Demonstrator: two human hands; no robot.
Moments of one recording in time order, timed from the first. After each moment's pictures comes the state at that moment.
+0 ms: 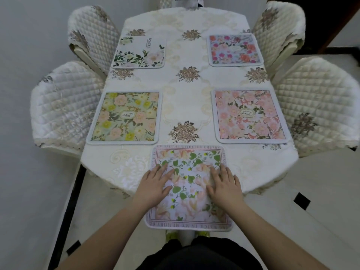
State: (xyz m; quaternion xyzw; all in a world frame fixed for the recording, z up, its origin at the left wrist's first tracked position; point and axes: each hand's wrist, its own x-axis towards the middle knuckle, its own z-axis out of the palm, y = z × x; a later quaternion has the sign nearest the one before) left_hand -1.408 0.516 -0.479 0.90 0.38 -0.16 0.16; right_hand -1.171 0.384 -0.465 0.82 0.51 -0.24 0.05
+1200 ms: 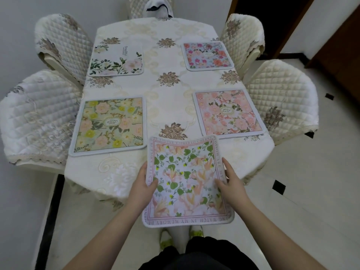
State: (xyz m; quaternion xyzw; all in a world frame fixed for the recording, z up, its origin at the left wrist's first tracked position) left_hand -1.419 0.511 -0.429 0.66 0.50 0.14 0.54; right_hand -1.185 0.349 -0.413 0.82 0.23 -0.37 -0.37
